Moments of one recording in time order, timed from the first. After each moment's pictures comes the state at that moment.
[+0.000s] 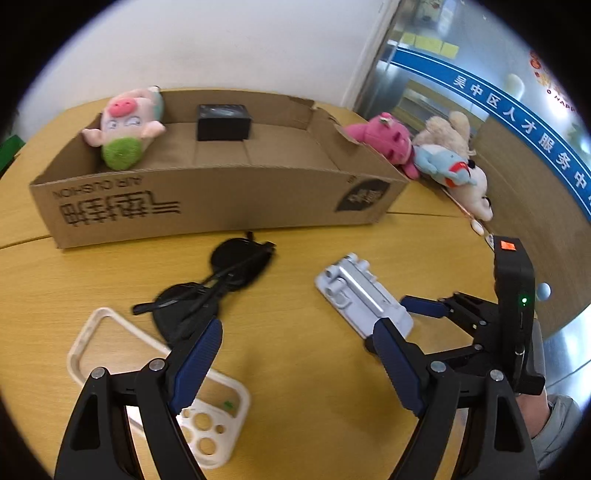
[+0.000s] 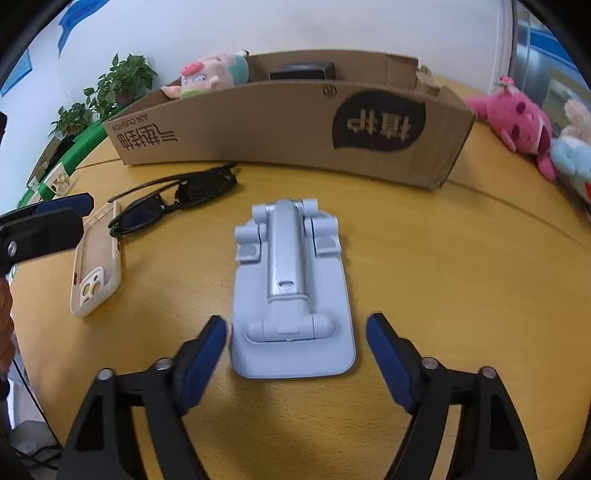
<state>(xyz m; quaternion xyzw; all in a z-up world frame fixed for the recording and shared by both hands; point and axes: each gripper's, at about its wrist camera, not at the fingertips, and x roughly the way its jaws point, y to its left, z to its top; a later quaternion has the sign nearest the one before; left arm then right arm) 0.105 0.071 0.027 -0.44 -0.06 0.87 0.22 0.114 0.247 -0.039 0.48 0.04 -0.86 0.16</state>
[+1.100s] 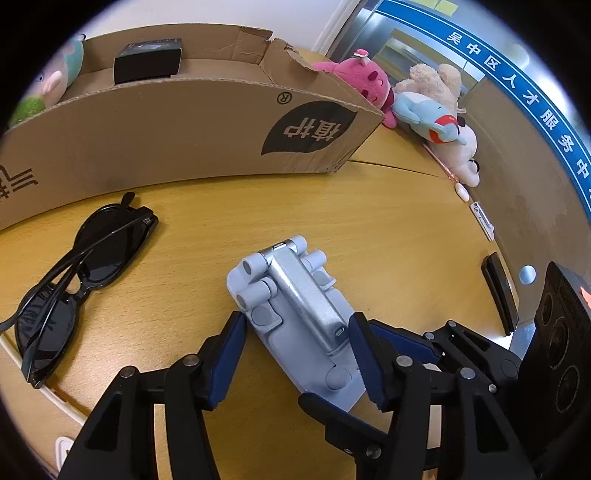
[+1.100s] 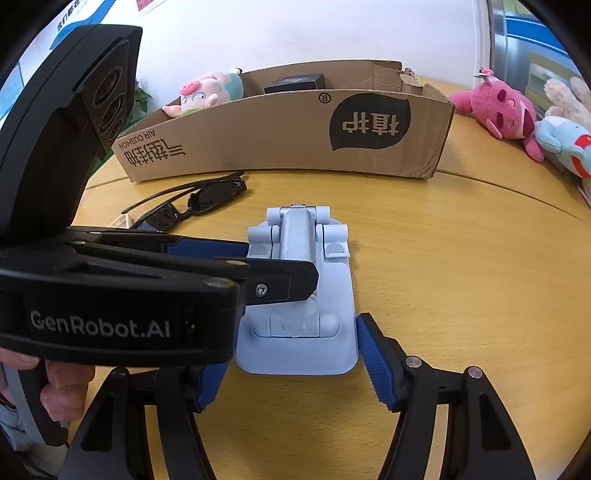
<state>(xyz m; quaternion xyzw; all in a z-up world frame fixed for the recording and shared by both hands) 0.066 0.149 -0.017 -0.52 -0.07 0.80 0.28 0.137 0.246 -0.039 0.46 -0.01 -0.88 0.15</state>
